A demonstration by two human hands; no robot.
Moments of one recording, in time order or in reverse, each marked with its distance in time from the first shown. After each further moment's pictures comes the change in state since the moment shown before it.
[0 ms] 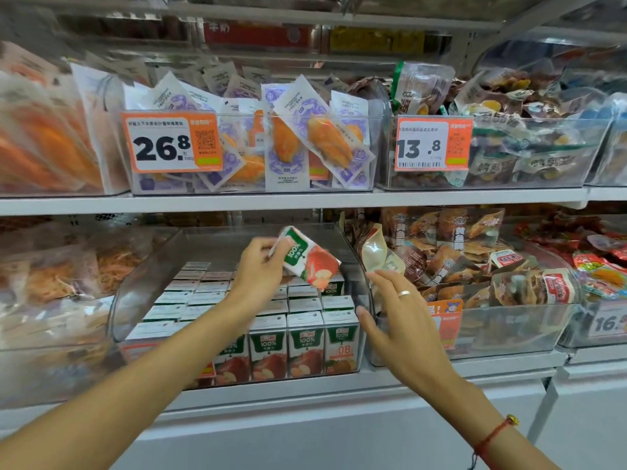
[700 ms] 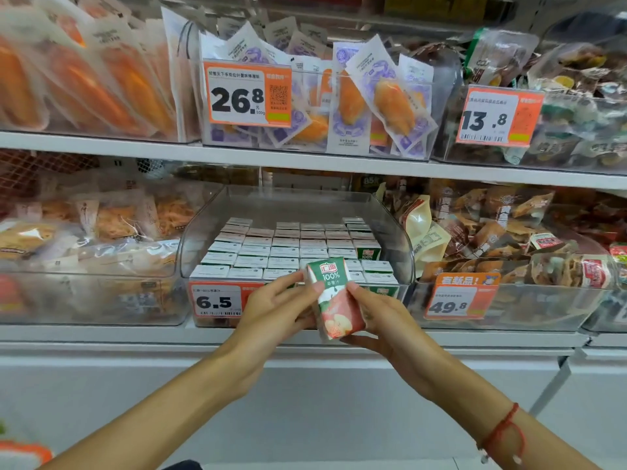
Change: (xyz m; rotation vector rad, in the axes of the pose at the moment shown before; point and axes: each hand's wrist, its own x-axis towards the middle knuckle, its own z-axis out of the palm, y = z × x) left_hand -0.116 -0.031 -0.054 -0.367 -0.199 -0.202; right_hand -0.027 -0.093 0.007 1.080 -0.546 0.615
